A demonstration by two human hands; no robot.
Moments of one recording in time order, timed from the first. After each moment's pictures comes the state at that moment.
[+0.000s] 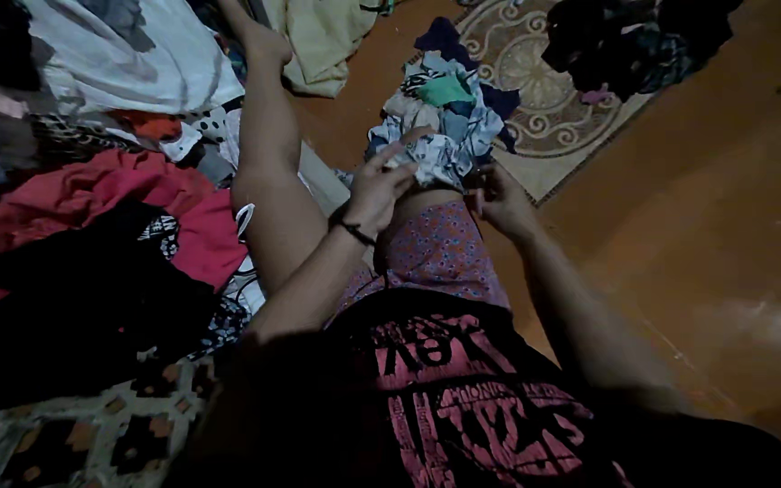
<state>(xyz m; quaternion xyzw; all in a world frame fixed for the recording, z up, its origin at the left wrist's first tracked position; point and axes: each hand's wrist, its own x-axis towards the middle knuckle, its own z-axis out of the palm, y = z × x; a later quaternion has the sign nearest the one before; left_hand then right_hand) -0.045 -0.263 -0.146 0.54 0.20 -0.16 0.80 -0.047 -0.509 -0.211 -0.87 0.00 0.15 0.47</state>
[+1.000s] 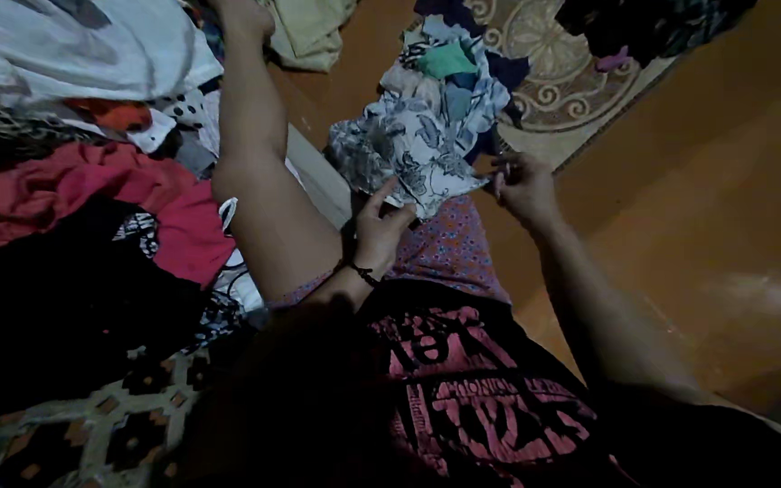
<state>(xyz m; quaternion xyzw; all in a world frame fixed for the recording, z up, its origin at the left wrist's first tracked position) -0.107 -0.287 -0.189 0.53 0.27 -0.15 0.79 -0.047 -0.536 -0.222 -0.88 0.08 0.13 0.44</state>
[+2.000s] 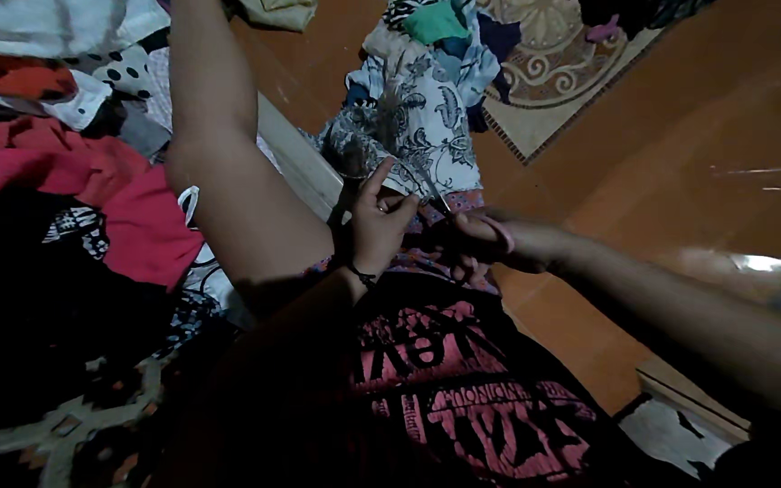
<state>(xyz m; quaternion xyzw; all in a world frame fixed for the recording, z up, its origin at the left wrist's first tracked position) -0.115 -0.291 -0.186 0.63 0.19 -0.15 0.74 -0.086 -0.488 -0.140 -0.61 0.07 0.57 0.54</state>
